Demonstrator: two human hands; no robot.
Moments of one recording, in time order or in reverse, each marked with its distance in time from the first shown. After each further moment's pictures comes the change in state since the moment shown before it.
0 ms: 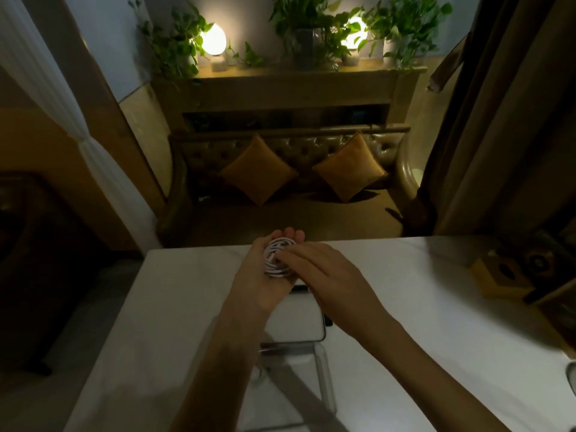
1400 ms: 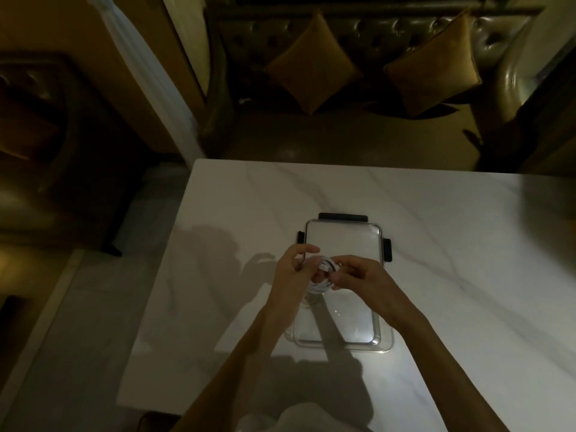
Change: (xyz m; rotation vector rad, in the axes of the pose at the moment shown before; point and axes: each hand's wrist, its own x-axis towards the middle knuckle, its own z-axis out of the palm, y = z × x) left_hand 0.018 -0.001 -0.196 0.842 0.247 0.183; right_hand -0.034 -0.025 0.140 1.058 -0.435 1.153
